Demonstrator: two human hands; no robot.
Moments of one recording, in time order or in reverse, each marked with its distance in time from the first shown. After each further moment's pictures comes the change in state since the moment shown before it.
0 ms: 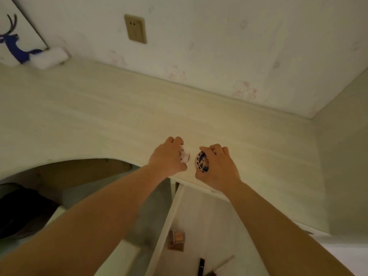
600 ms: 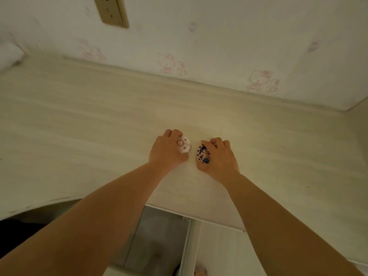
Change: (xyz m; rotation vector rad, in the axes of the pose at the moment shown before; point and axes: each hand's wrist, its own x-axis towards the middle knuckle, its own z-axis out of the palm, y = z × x) left_hand 0.144 -0.073 0.018 -0.065 0.065 -0.013; right_hand 0.152 0.012 0.059 -0.018 0.019 0.134
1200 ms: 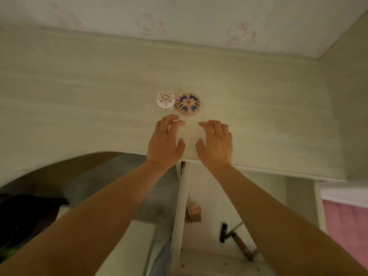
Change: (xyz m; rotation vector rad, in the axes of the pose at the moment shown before) left_hand -0.126 0.018 0.028 -0.043 0.254 0.379; right_hand -0.124 -0.009 0.021 0.133 0.409 0.074
